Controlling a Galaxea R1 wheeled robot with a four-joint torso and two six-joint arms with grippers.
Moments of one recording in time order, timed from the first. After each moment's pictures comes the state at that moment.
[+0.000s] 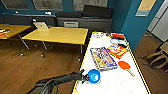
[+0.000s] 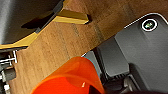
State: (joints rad) left arm 0.44 2.98 -2.23 0.09 0.41 -0.92; right arm -1.34 2.40 -1.82 -0.47 0.37 0.86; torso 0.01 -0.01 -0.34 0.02
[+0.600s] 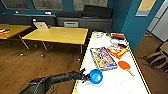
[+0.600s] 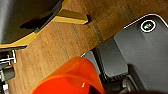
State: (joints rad) left arm 0.41 2.89 -2.00 0.12 0.43 -0.92; right arm -1.34 2.40 -1.82 -0.48 0.37 0.86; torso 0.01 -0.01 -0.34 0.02
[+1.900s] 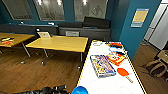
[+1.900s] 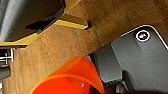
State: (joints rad) left arm 0.60 2.23 -1.20 0.50 0.46 -0.92; right arm -1.40 2.40 -1.87 -0.50 0.36 0.86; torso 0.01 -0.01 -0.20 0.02
